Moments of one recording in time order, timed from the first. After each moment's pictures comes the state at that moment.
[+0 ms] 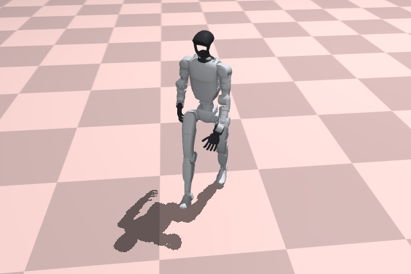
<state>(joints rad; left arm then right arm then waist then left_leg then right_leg) -0.31 0.17 0.08 1.15 0.97 -0.26 -0.28 0.05 -0.23 -0.45 1.60 -0.85 -0.07 0.05 -0.13 0.00 -0.02 0.16 -0.05 0.16 0.10 -0.24 -0.09 -0.44 0.06 0.04 0.01 0.02 0.19</state>
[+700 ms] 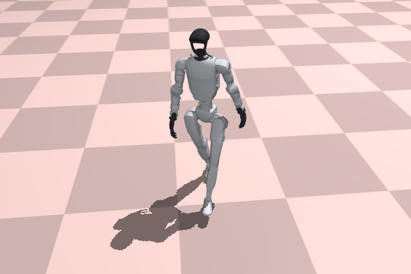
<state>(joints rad) 0.30 0.18 0.59 1.54 0.63 -0.08 -0.02 -0.20 -0.20 -0.41 1.61 -0.81 -0.15 -0.04 0.14 0.05 -0.12 -0.48 0.10 0.42 0.13 -0.05 0.07 0.11 0.17 0.34 0.19 -0.10 -0.18</state>
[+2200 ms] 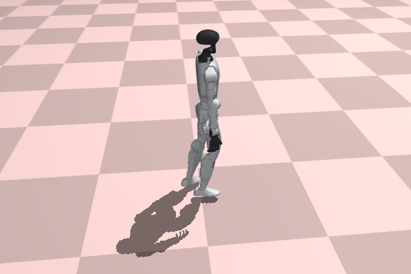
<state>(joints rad) 0.03 0.08 0.18 1.47 0.88 -0.11 -0.14 -0.02 -0.26 -0.52 1.60 -0.85 -0.04 0.03 -0.03 0.11 -0.14 0.04 0.08 0.62 0.18 -0.08 -0.16 -0.11 0.04 -0.16 0.12 -0.14 -0.12</state>
